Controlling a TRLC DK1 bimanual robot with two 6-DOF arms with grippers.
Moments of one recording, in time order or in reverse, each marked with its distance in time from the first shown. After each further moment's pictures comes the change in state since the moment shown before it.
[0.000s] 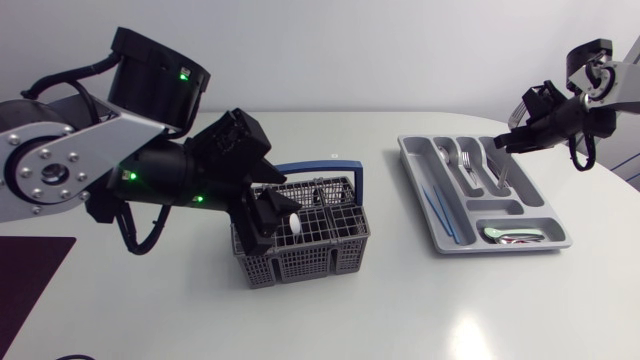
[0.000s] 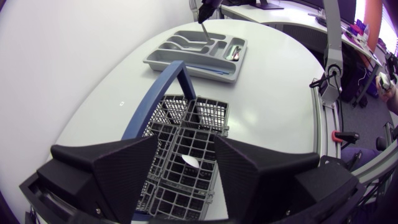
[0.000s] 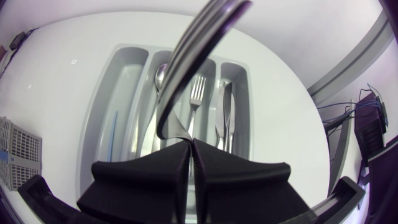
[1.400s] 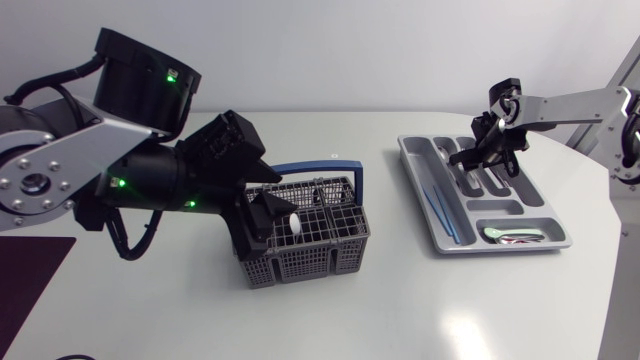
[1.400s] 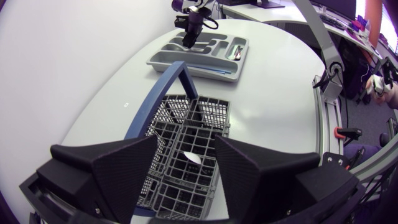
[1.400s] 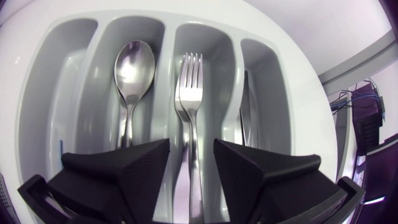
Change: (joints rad) left arm -0.009 -0.040 -0.021 0.002 -0.031 0.015; right arm 0.110 0.424 0.309 0.026 0.258 0.121
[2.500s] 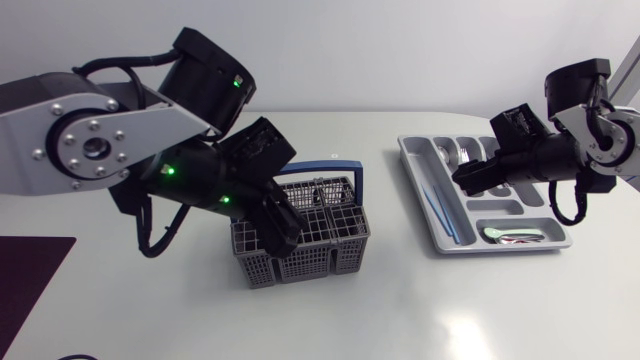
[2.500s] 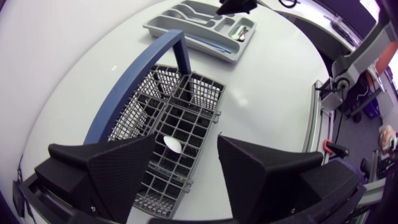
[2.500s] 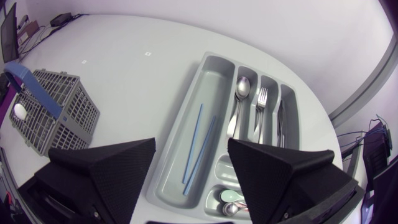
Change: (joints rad) left arm -0.068 0.153 0.154 -0.211 -0.080 -0.216; right arm 0.155 -0.939 -0.888 0.182 -0.281 -0.053
